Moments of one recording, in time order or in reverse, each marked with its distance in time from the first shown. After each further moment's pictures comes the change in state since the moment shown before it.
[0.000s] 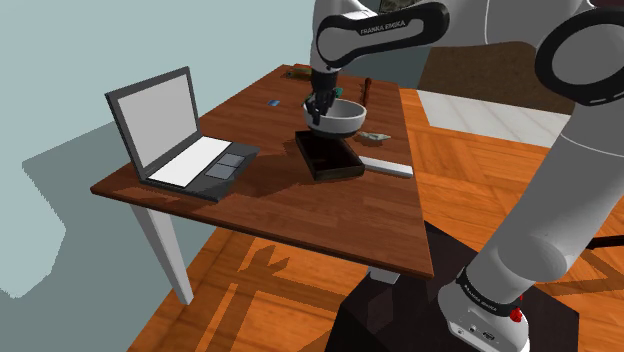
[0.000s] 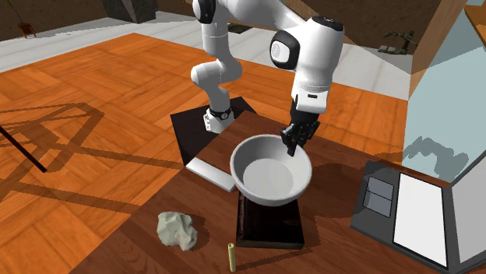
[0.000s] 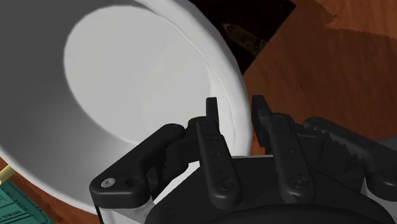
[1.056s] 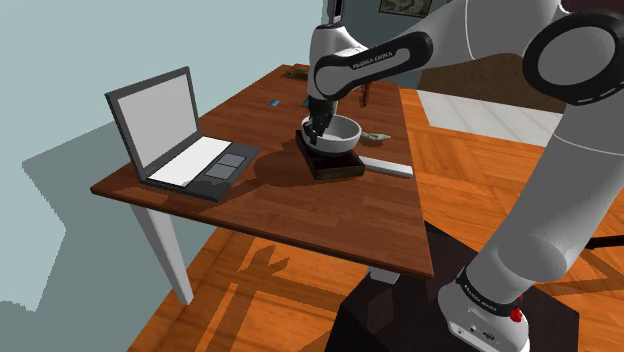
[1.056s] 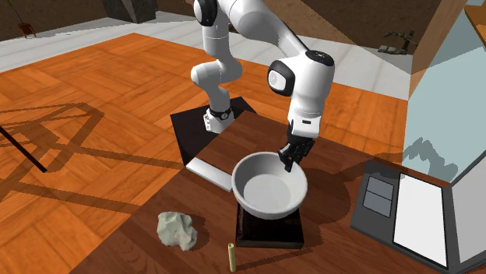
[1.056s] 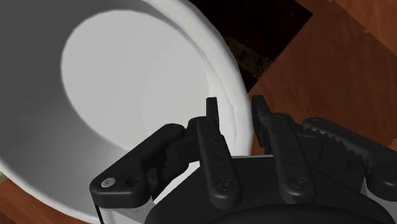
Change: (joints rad) arm 0.000 0.043 -0.002 -0.133 -0.018 0.178 0.027
